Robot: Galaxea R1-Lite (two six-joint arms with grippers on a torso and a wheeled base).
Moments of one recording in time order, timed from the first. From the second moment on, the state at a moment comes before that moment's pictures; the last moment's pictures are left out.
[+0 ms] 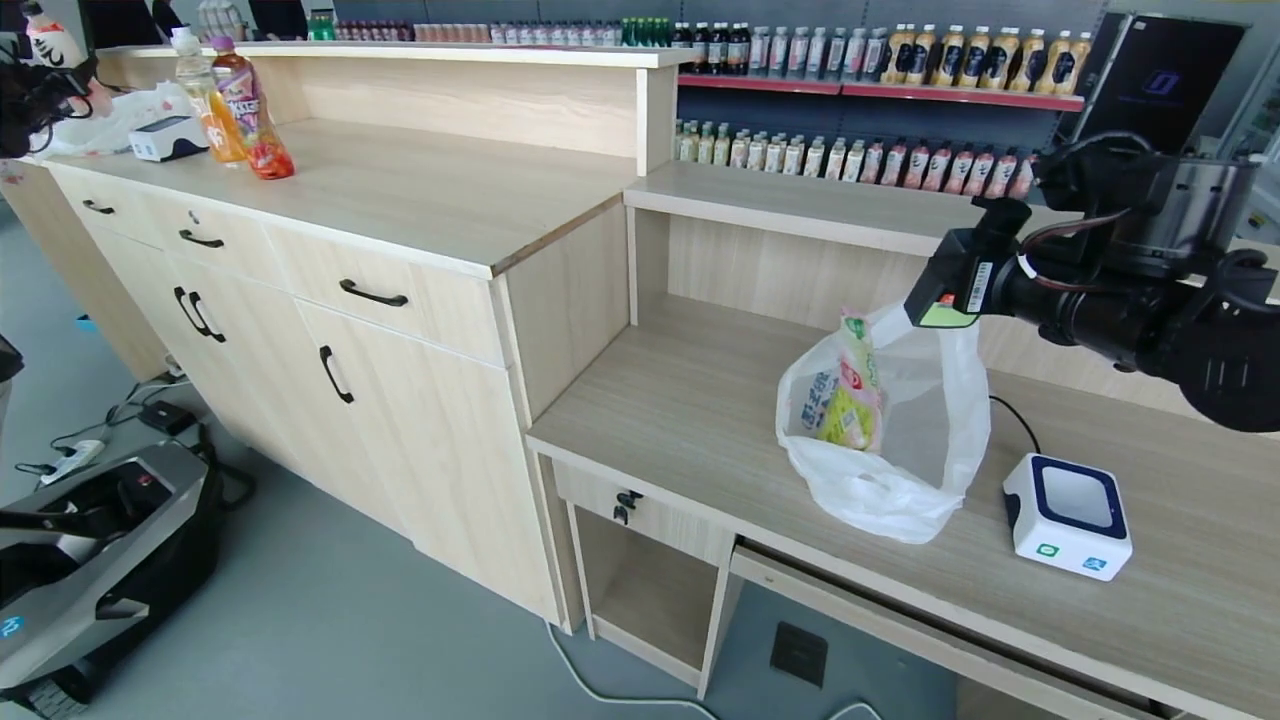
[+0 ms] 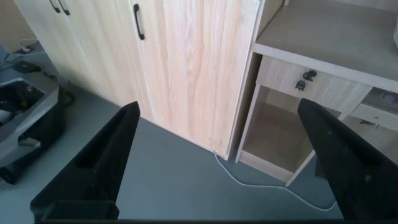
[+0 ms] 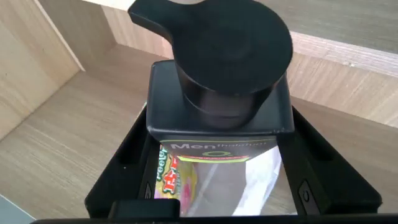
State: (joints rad) left arm 0.00 0.00 0.00 0.00 0.04 -0.01; right arm 0.15 1.76 -1.14 -0.57 -0.14 -0.02
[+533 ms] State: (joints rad) left arm 0.00 0.00 0.00 0.00 0.04 -0.01; right arm 0.09 1.88 -1.15 -0.66 -0.14 -0.02
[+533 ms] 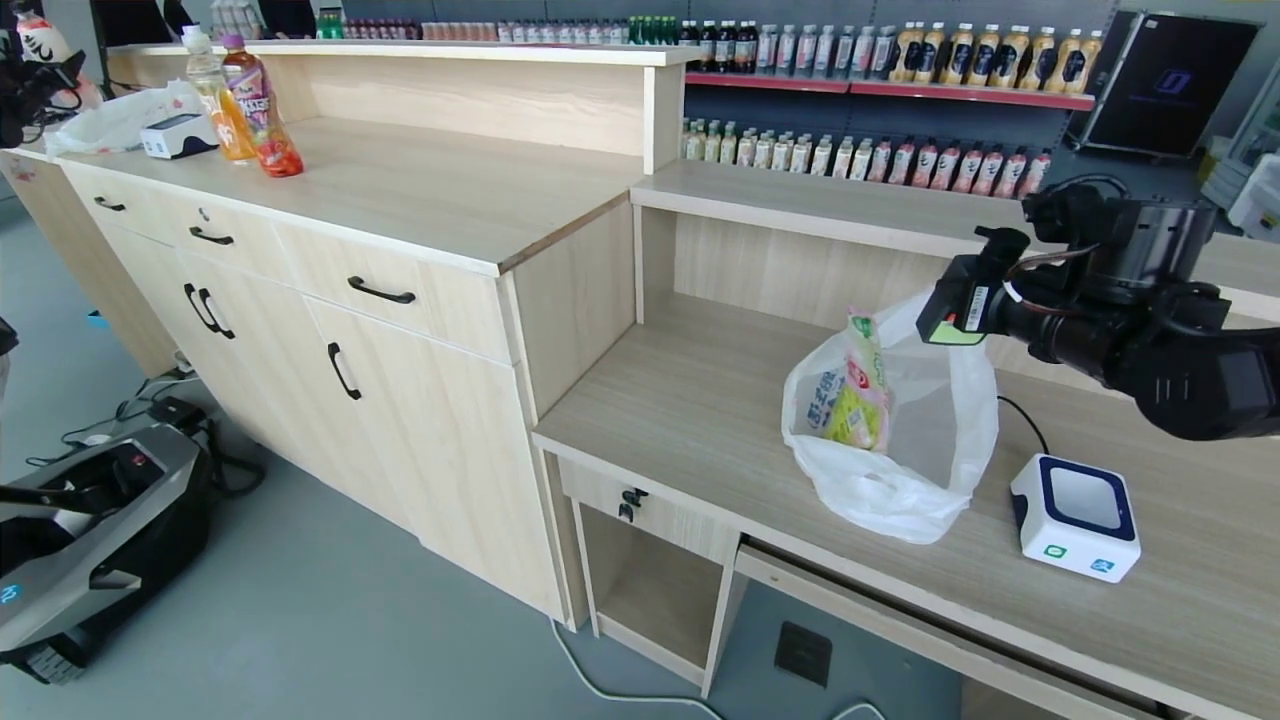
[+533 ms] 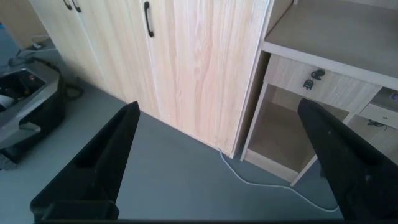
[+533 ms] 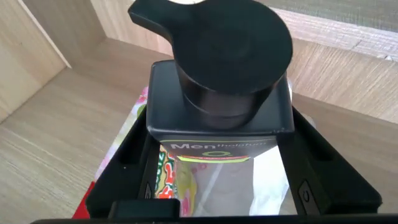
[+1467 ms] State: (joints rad) left arm 0.00 0.00 0.00 0.00 0.04 -0.01; right arm 0.09 2.15 -1.10 -0.92 -0.12 -0.06
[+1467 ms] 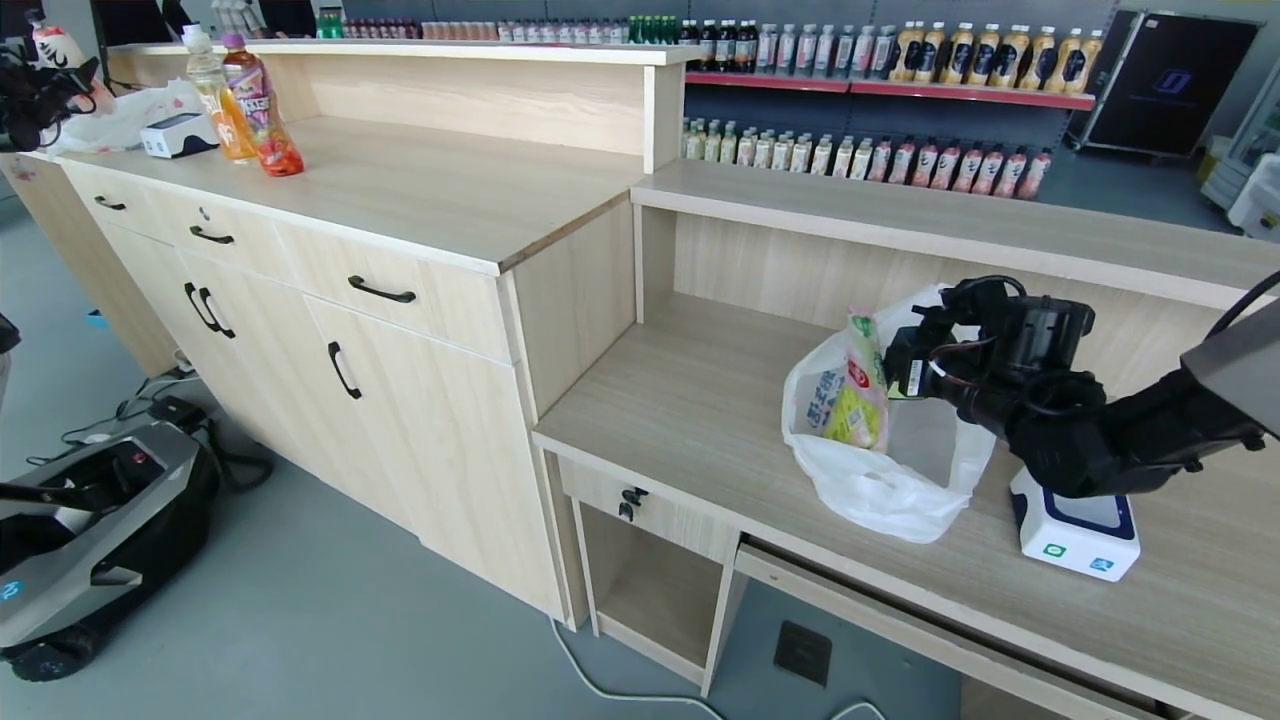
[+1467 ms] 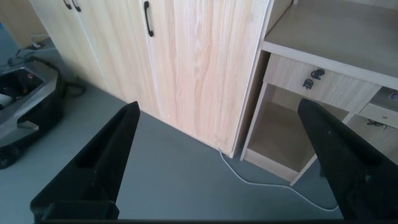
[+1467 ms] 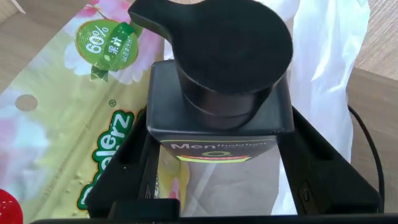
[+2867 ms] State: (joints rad) left arm 0.00 0.00 0.00 0.00 0.04 -0.01; right arm 0.04 2.28 -1.07 -0.99 -0.08 -0.12
